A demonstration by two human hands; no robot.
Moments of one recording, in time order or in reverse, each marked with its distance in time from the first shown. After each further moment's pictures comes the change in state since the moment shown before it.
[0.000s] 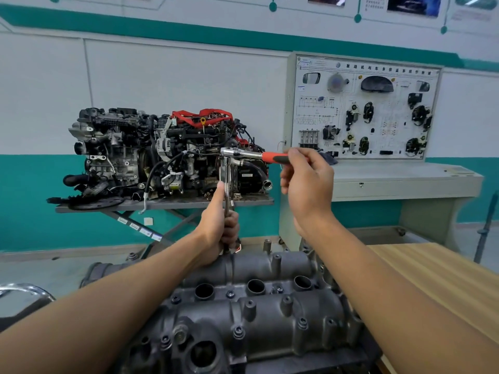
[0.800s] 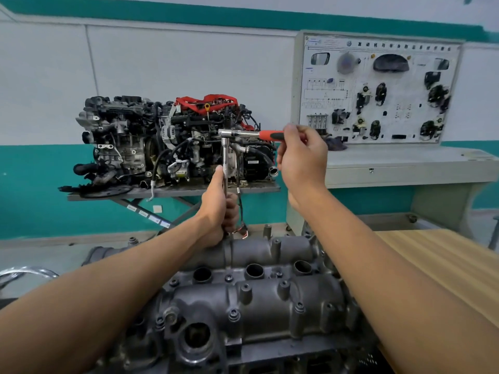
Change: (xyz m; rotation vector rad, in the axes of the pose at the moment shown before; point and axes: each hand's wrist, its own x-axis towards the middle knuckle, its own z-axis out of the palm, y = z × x) left_hand -0.002 0.001 0.014 -0.050 0.119 0.003; right_hand 0.015 0.003 0.009 -0.036 0.030 0.056
